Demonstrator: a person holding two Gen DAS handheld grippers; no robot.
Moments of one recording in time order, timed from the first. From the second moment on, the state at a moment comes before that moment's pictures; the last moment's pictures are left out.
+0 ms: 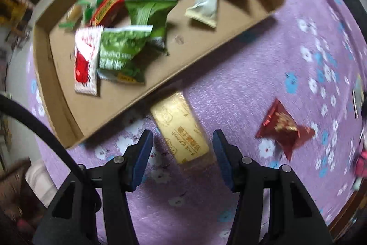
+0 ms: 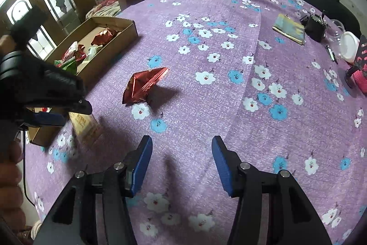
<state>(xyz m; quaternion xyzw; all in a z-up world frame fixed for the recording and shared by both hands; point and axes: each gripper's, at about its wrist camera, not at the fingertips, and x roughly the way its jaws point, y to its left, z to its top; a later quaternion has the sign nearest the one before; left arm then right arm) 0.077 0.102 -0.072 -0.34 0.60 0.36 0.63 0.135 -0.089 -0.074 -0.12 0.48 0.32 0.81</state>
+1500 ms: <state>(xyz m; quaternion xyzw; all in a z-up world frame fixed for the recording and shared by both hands) 0.094 0.062 -0.078 -0.25 0.66 0.21 0.67 0.165 -0.108 -0.078 -0.24 0.43 0.33 0.80</state>
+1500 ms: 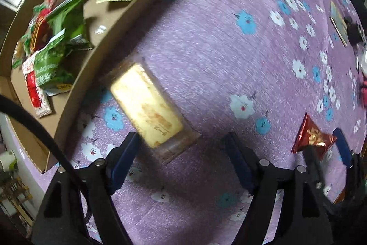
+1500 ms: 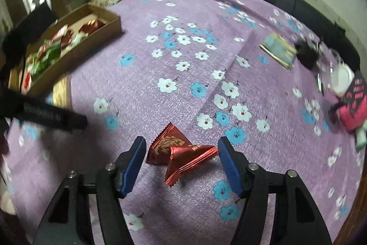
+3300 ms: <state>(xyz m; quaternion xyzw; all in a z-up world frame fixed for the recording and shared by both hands) 0.095 0.052 -0.077 -0.08 0.64 0.11 0.75 0.142 -0.162 -0.090 -0.11 0.47 0.23 0.84</state>
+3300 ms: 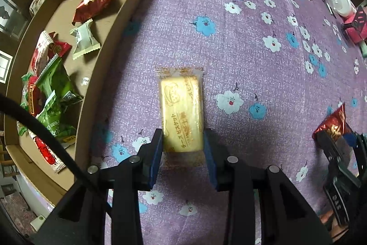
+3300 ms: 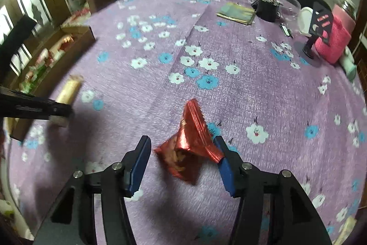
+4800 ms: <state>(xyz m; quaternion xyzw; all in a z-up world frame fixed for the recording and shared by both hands) 0.089 0.042 -0.075 -0.07 0.61 0.10 0.78 0.122 -0.171 -0.094 -0.07 0.49 0.16 0.86</state>
